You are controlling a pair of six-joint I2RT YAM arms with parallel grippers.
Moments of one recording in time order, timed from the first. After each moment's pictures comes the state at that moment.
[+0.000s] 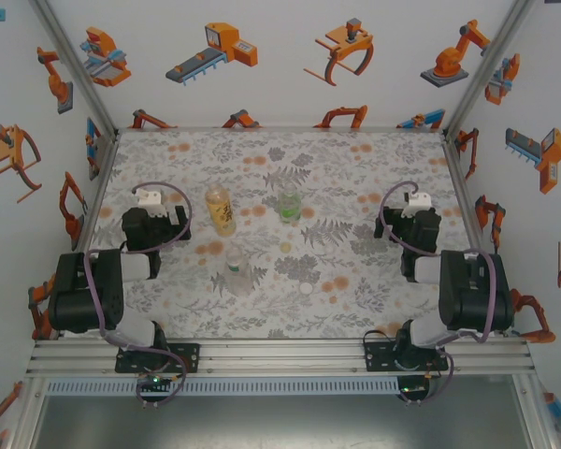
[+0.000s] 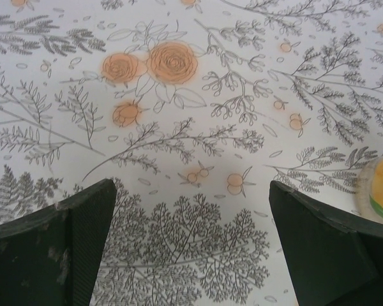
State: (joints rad) left arm 0.03 1.51 0.39 0.71 0.15 -0.01; right arm -0.08 1.50 0.35 0.78 -0.14 0.01
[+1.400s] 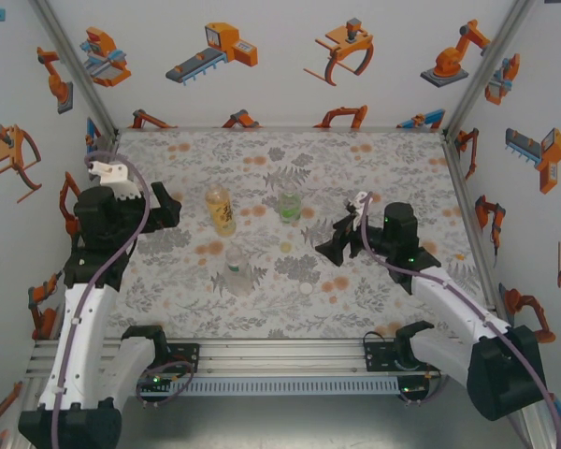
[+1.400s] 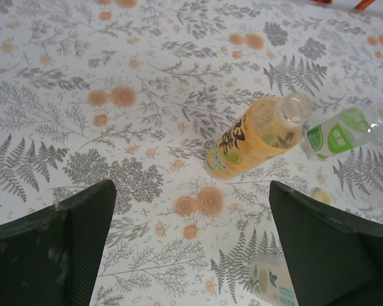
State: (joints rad) left arm -0.05 0.77 0.87 -0.46 0.14 -0.17; right arm 0.37 1.02 0.51 0.14 -0.70 -0.11
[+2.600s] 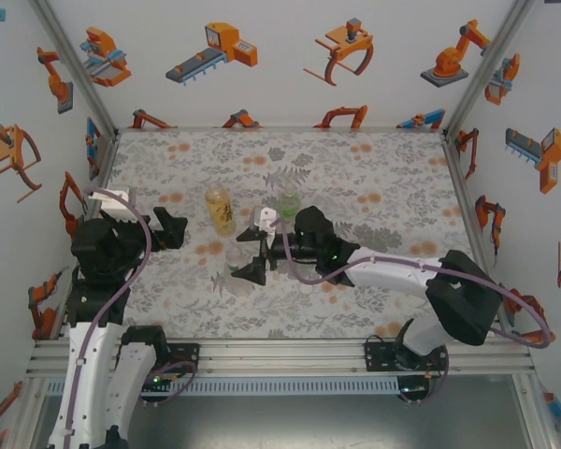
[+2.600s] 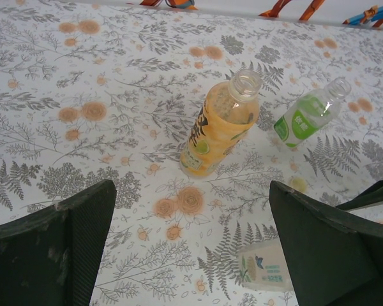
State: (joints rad) left arm -0.05 0.55 0.71 -0.39 0.25 -0.16; right arm 0.96 1.51 0.81 0.58 -0.60 -0.07
